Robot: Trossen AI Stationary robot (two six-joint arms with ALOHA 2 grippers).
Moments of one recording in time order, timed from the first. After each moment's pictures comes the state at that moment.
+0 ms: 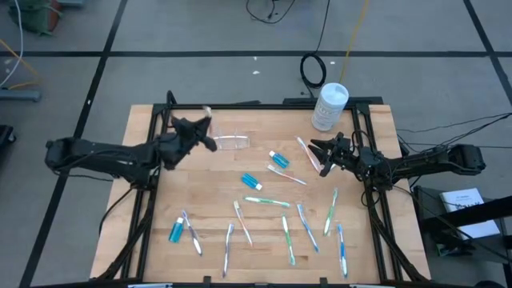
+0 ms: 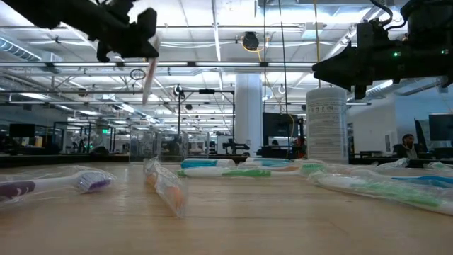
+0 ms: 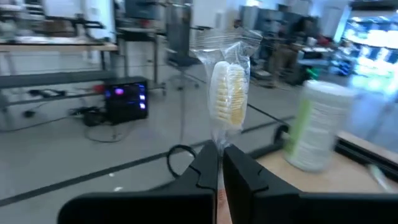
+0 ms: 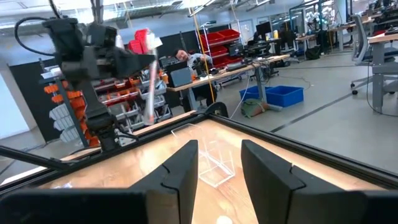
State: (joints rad) left arm 0.10 0.96 0.51 0.40 -0.86 -0.17; right arm -0.09 0.84 0.06 0.90 0.36 0.22
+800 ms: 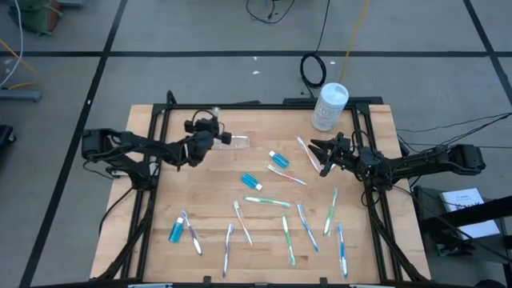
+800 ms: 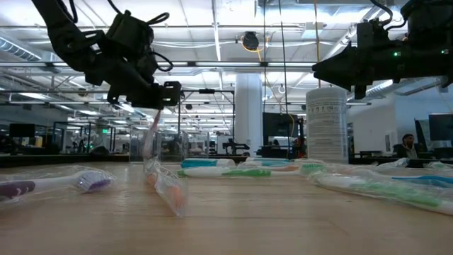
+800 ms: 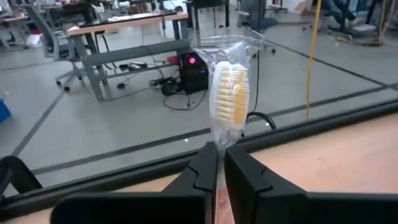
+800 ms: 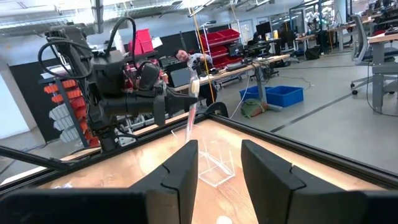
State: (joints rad) left arm 0.26 1.47 0.49 0.64 -0.97 -0.23; right arm -0.09 0.84 0.06 0.90 0.36 0.22
